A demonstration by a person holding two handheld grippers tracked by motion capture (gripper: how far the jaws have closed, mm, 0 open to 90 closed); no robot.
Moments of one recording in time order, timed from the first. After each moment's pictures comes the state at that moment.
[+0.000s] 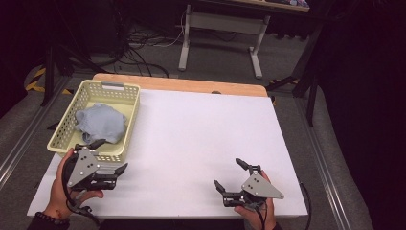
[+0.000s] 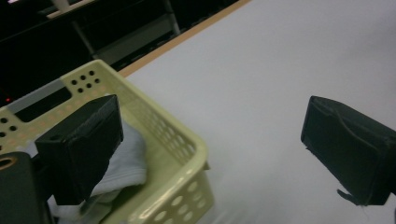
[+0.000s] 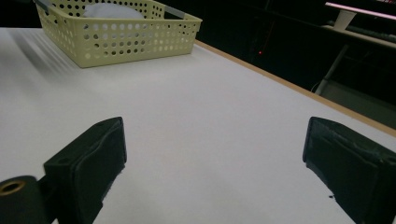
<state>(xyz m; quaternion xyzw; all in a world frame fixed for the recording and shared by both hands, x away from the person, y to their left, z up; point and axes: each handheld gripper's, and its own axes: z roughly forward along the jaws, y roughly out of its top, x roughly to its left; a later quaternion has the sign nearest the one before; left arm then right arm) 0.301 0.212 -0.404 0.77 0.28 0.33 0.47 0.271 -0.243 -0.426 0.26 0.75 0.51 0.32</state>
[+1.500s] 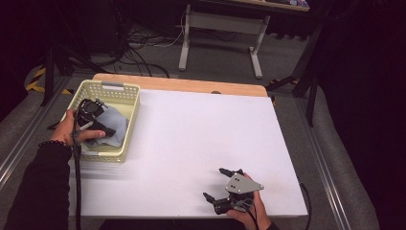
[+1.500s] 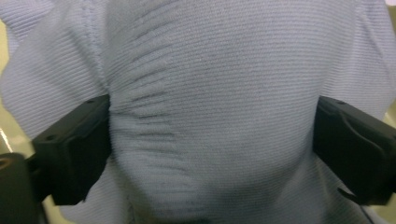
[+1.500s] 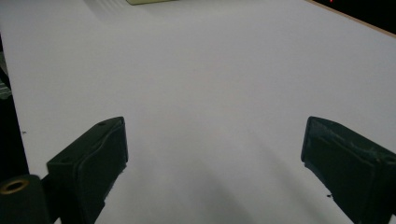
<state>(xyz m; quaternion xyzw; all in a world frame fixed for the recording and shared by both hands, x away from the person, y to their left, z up) 0.505 0.256 -0.428 0.88 0.43 0.08 0.19 0.283 -0.224 -0.456 0.24 0.83 0.45 0.21</state>
